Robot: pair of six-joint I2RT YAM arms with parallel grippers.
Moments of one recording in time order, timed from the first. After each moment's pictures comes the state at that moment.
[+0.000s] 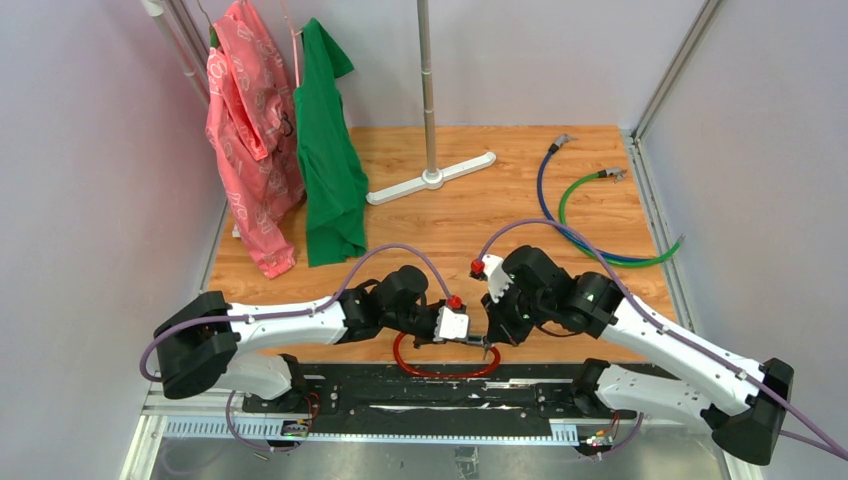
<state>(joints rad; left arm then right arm) -1.09 1.31 0.62 0.10 0.52 0.47 0.93 0.91 0.85 -0.87 -0.26 0.13</state>
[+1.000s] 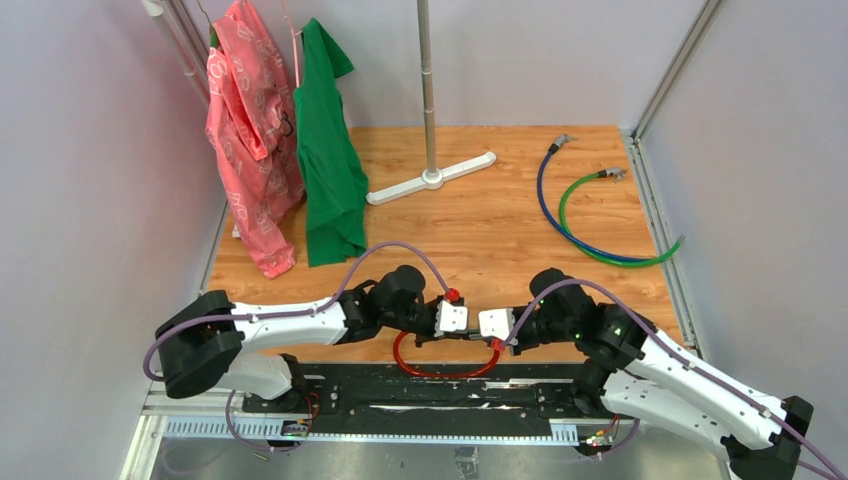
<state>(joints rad) -1.08 1.32 0.59 0.18 0.50 0.39 0.93 0.66 0.64 -0.70 -0.36 -0.78</state>
